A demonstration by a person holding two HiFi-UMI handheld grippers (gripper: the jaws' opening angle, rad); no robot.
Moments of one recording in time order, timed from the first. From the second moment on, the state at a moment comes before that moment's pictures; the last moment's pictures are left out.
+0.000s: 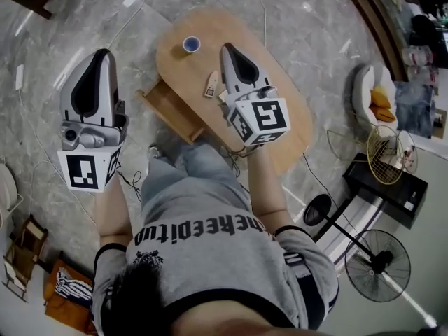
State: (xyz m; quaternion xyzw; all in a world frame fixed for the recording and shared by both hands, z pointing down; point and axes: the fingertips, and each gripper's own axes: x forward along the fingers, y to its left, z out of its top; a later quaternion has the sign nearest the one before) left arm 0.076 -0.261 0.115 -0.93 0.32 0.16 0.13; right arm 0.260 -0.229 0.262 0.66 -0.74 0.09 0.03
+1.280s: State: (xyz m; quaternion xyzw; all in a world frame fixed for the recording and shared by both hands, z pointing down) left arm 0.124 -0.337 0.308 -0.93 0.37 0.03 0.07; right arm 0.278 -0.350 0.603 0.52 -0.78 0.29 0.21
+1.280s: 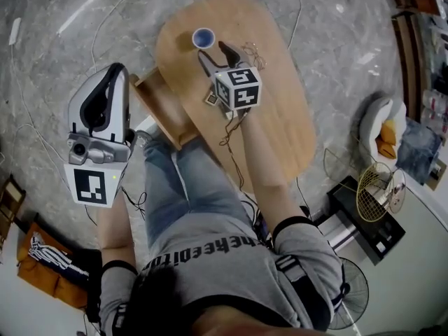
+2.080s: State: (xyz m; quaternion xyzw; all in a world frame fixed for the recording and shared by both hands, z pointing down) left arm 0.106 -0.354 0.385 -0.92 0.38 -0.01 0.03; right arm 0.283 -0.389 0.751 0.53 -0.72 0.34 0.30
